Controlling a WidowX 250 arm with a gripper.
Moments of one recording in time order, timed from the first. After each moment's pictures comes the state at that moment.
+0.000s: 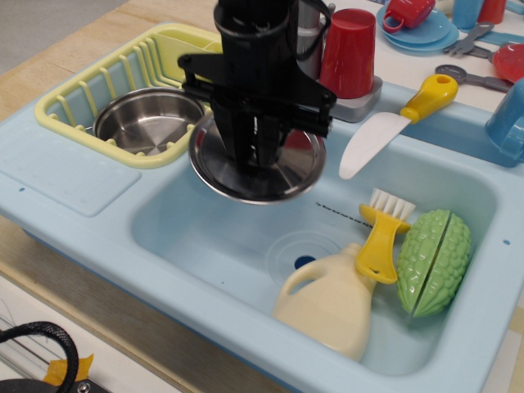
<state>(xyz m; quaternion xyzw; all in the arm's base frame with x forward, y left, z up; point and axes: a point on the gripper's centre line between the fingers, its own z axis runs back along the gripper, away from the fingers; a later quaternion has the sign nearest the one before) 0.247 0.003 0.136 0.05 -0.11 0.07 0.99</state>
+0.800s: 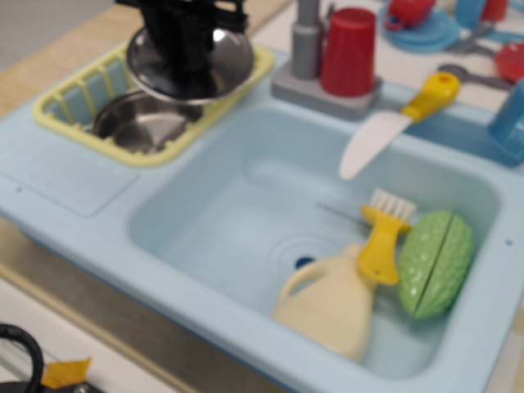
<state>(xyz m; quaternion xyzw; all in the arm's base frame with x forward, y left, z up) 0.284 0.089 0.156 0.05 -0.14 0.09 0.98</state>
